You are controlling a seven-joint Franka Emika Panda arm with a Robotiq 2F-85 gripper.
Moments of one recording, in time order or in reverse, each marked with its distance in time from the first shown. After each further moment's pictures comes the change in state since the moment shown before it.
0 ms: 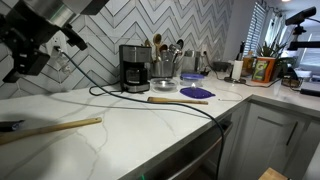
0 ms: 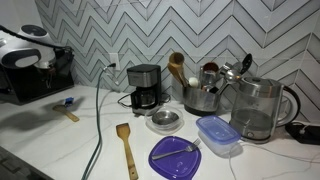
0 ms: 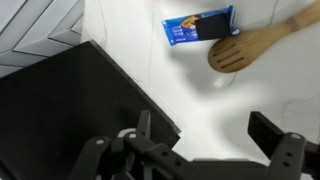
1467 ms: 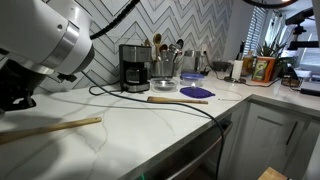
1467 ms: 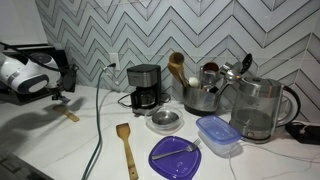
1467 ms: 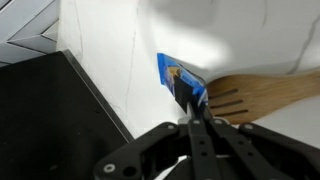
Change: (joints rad) arm 0.108 0.309 -0.010 0.019 -0.201 0.348 -0.059
